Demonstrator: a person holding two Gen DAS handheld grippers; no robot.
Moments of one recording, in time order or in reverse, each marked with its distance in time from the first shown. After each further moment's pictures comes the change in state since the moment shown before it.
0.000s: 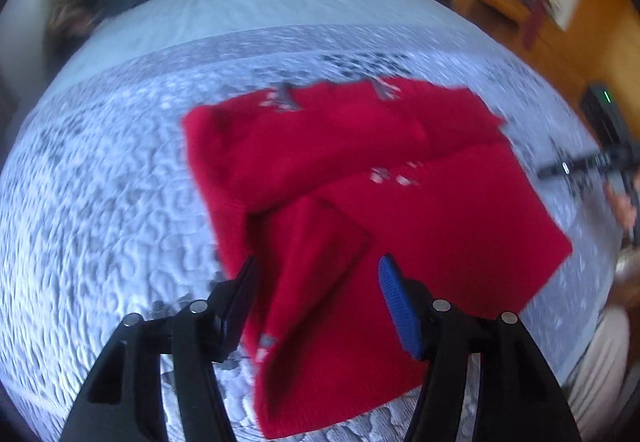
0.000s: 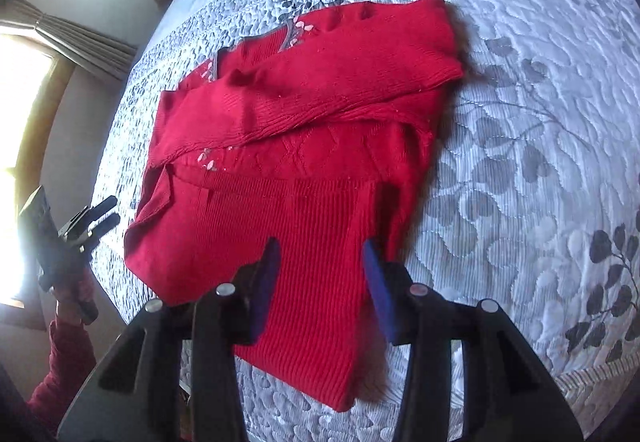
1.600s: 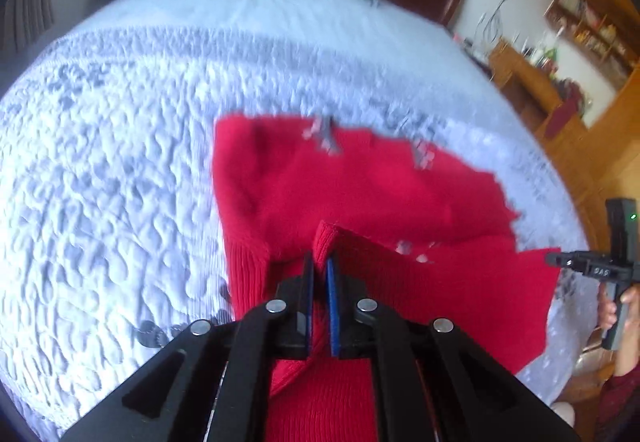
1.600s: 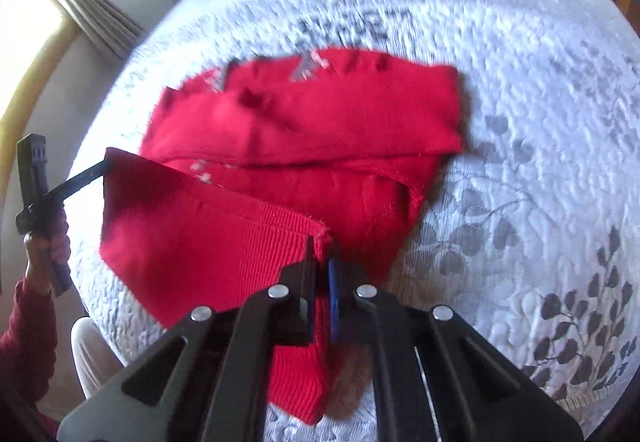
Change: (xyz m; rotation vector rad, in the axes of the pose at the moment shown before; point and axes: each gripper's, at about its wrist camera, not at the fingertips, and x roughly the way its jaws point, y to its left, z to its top) left arm -0.009 0.058 0.014 -0.358 -0.132 -0.069; right arm -0.027 0.018 0.006 -0.184 -0.095 -0.111
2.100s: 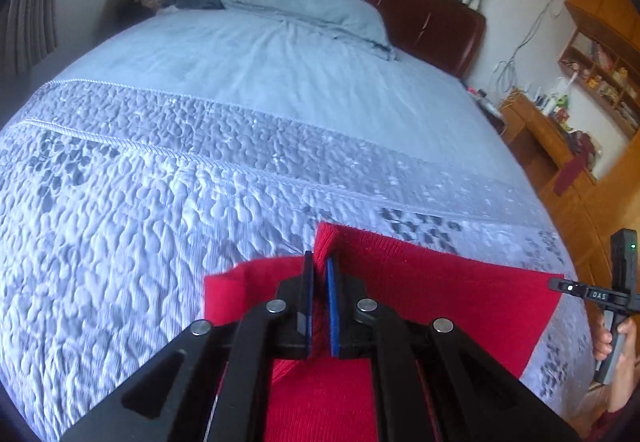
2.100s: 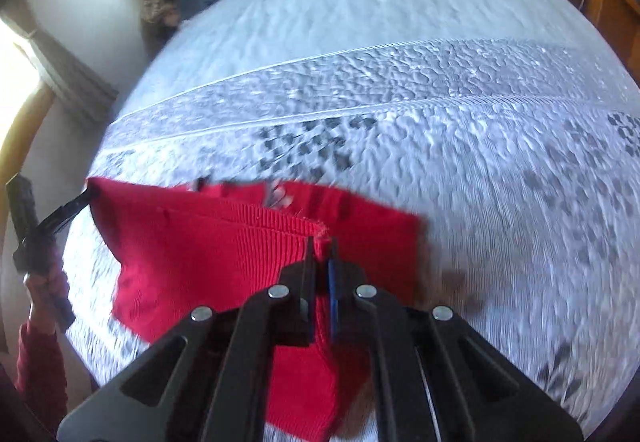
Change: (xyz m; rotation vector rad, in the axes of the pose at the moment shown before) left arm 0.056 0.011 0.141 -0.064 -0.106 0.051; right arm -0.002 -0.031 0.147 0.117 -0.102 -0.079
